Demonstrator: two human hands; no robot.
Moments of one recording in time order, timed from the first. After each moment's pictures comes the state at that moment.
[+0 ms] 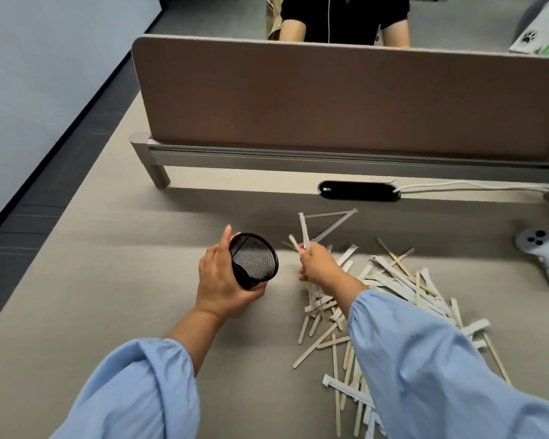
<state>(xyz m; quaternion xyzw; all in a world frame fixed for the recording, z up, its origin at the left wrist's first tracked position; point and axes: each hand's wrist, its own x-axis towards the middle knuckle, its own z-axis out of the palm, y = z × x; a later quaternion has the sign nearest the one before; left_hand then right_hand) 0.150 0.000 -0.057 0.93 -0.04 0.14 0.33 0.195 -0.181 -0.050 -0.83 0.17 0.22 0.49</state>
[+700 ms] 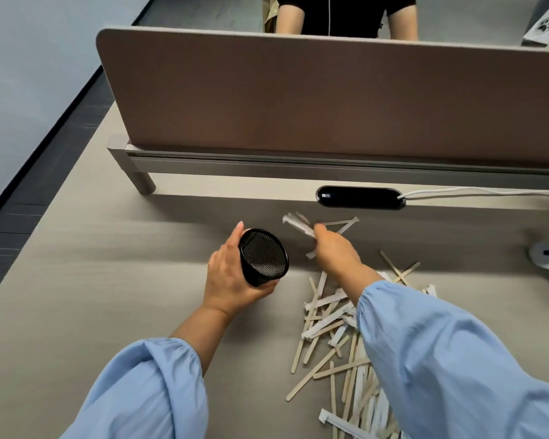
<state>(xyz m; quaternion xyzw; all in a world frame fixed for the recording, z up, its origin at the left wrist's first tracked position) 0.196 -0.028 -0.061 0.93 -0.06 0.13 0.35 0.250 -0.221 -0.044 -0.97 0.00 0.18 0.14</state>
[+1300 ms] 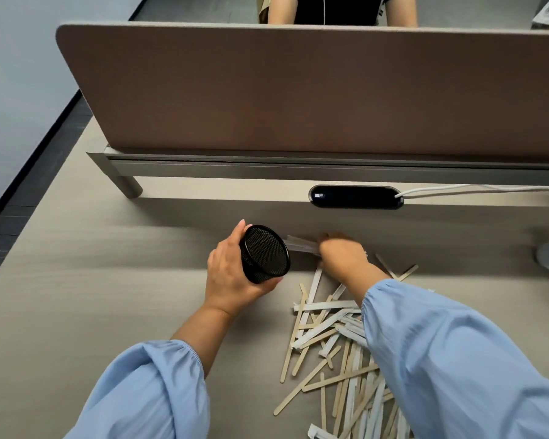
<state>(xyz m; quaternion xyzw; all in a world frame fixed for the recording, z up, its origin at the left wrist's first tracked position) 0.215 -0.054 -0.068 0.92 -0.06 0.14 0.36 0.268 -0.254 -0.066 -0.97 -0.06 0.22 -0.01</state>
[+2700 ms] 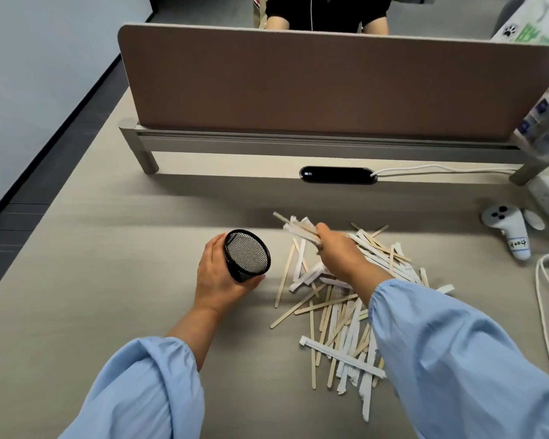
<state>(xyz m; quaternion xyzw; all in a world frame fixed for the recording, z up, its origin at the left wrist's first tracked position) 0.104 -0.024 -0.069 0.92 -0.01 0.11 0.38 0.142 -0.251 -0.027 -0.97 -0.02 0.13 0.18</state>
